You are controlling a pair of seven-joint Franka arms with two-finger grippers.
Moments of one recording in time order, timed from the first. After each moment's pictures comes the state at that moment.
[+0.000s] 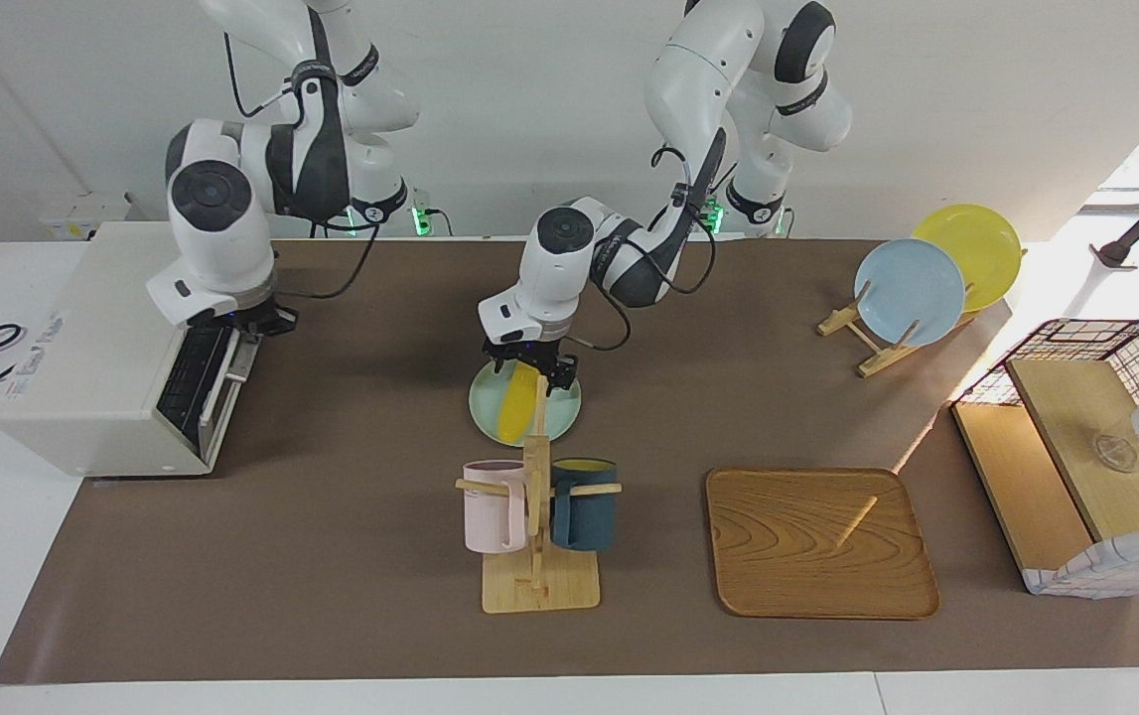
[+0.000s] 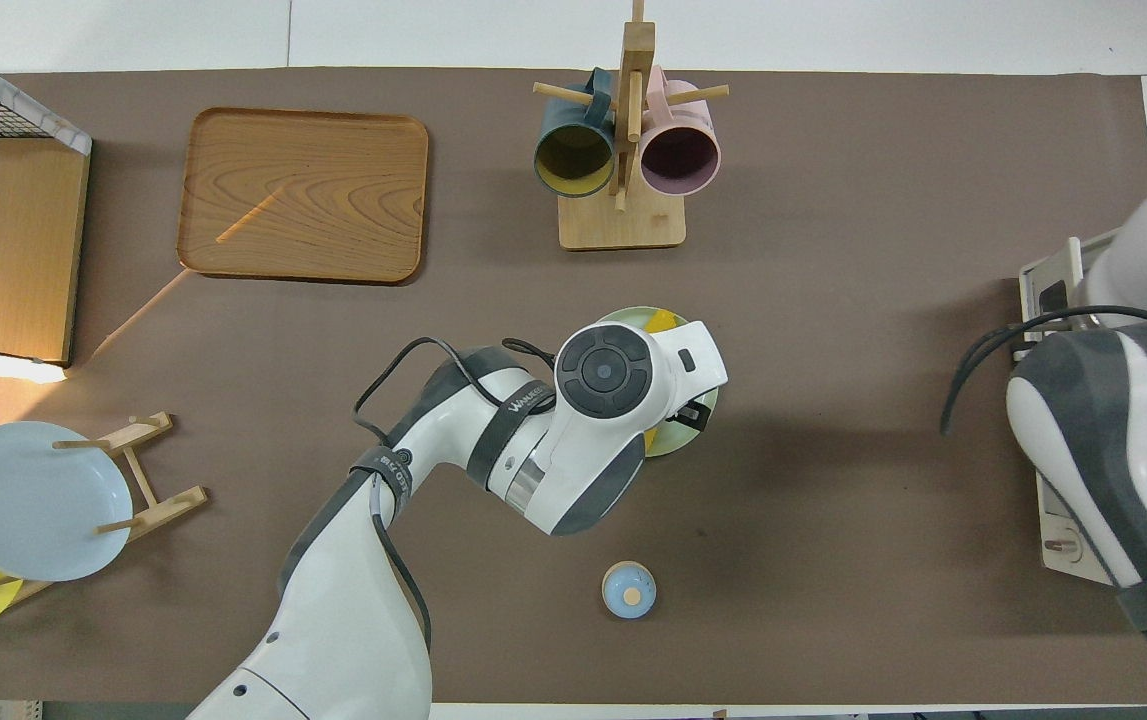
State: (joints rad) left arm -0.82 0.50 -0.03 -1.71 -0.18 2.36 -0.24; right arm -0.01 0.01 -0.03 -1.97 -0.32 1.76 0.11
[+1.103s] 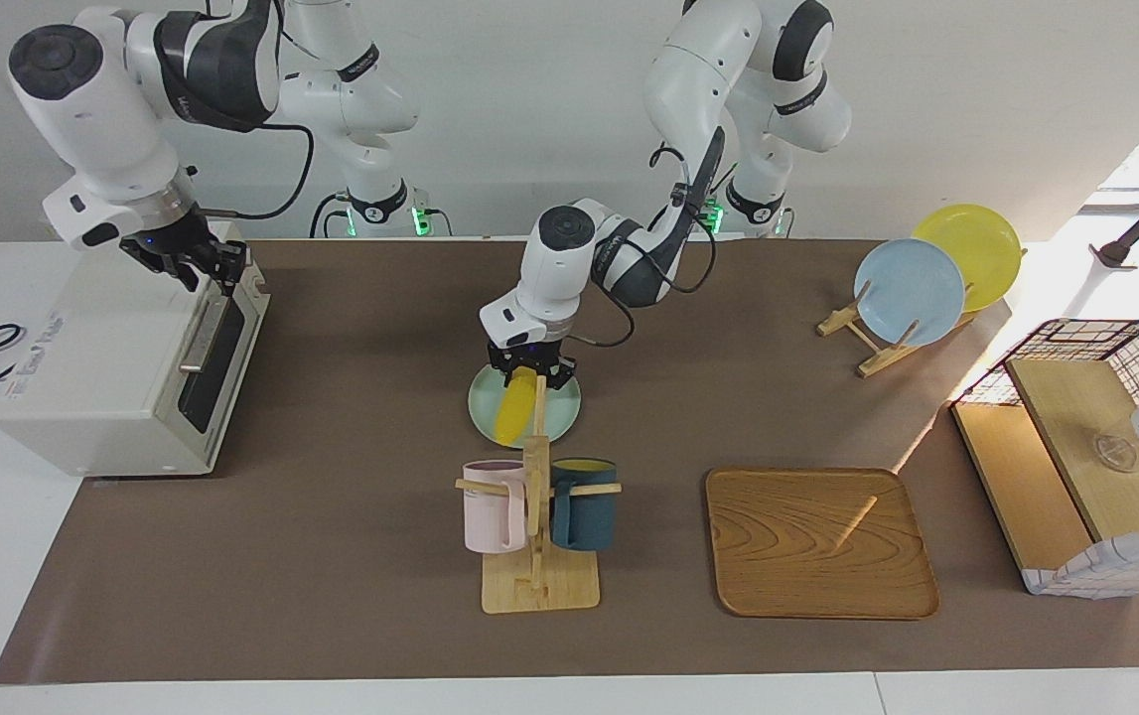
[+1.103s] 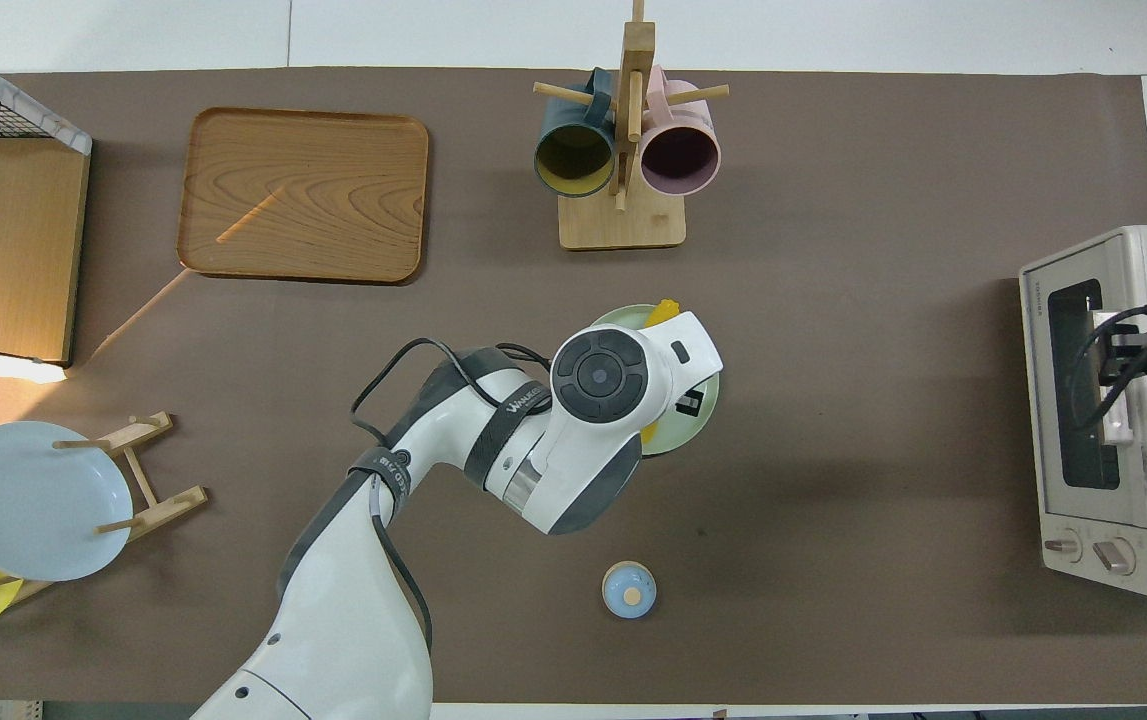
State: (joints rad) left arm -0.84 0.49 0.01 -1.70 -0.17 2.37 -0.35; right arm -0.06 -0.09 -0.05 -1.80 -0.14 1.58 -0.01
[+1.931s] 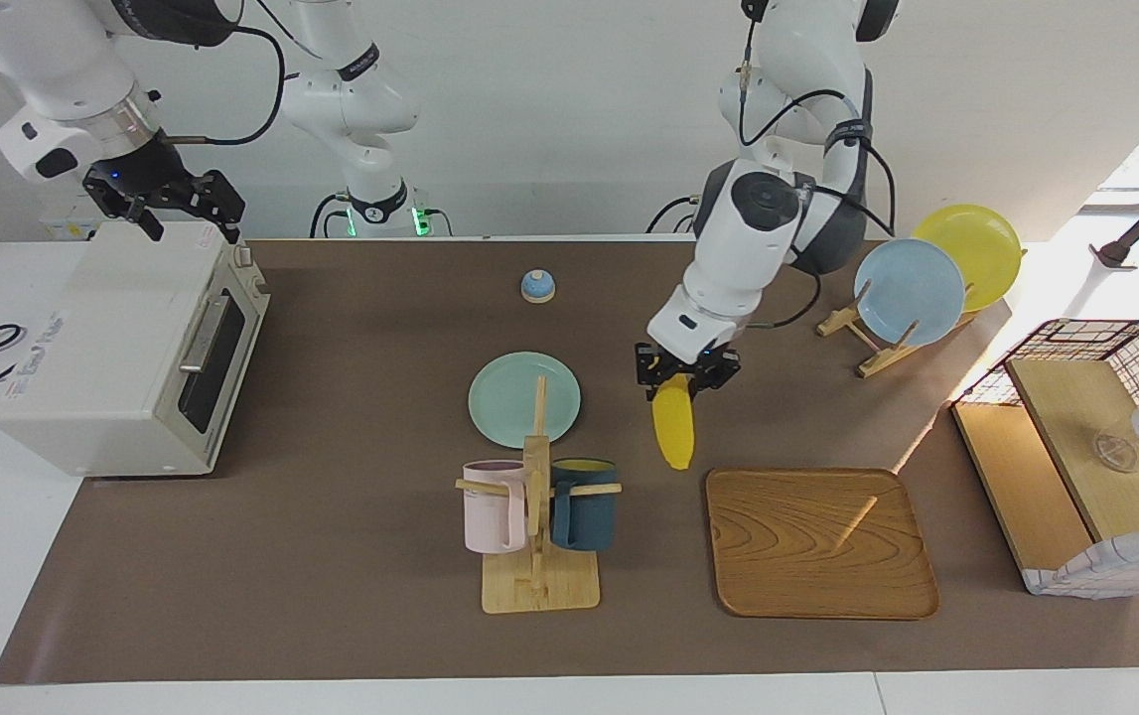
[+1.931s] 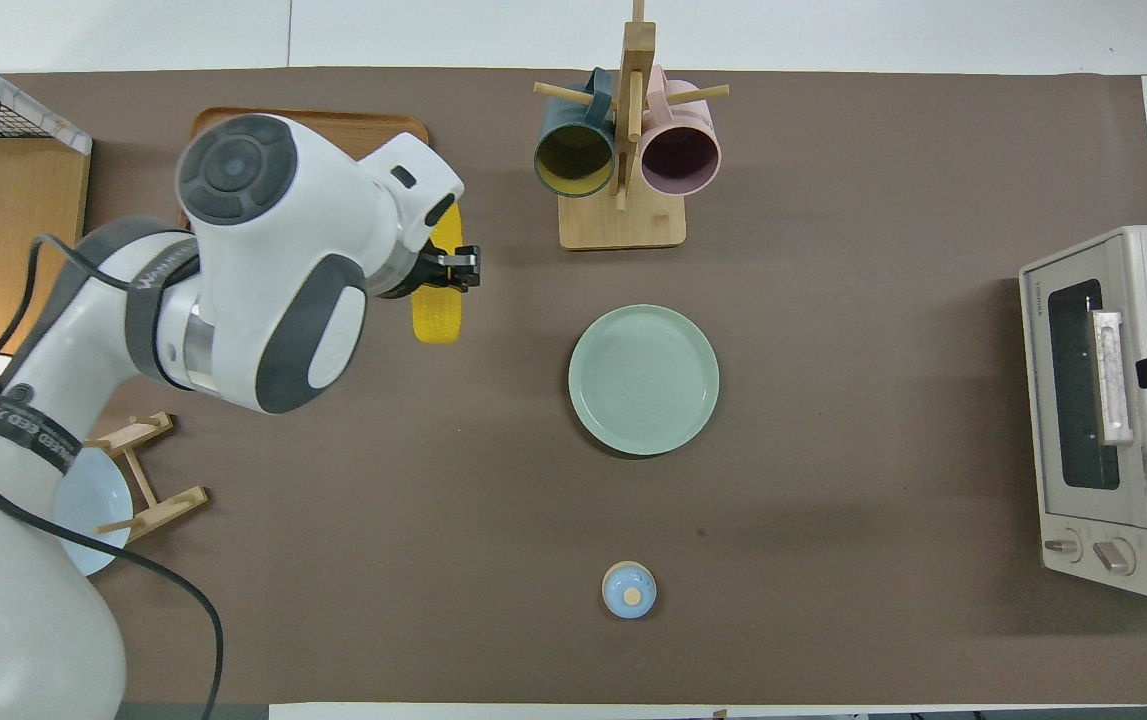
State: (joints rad) left arm -0.47 0.29 0.04 -1.68 -0.13 2.07 -0.33; right arm -0.06 -0.08 -0.06 -1.64 -0.04 1.43 -0.07
